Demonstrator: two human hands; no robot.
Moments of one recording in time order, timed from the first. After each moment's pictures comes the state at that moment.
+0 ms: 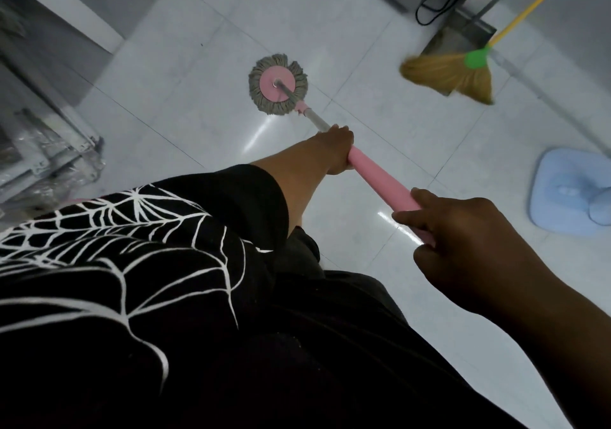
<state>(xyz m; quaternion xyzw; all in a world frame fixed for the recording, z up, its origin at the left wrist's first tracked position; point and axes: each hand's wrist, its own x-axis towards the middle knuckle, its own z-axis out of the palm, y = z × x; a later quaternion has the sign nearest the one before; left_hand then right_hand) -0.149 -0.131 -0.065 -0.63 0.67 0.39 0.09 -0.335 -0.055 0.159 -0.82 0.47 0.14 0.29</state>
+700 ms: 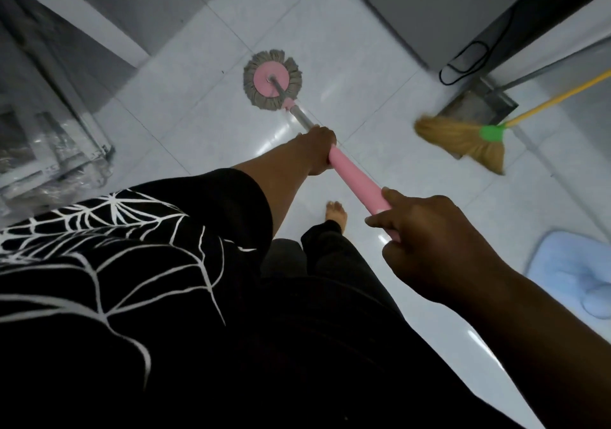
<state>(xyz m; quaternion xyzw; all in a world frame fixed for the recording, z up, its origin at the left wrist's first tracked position) -0.063 -0.291 -0.057 -0.72 0.55 0.43 0.05 -0.268 -0.267 0.137 -0.88 0.35 0.13 0.30</state>
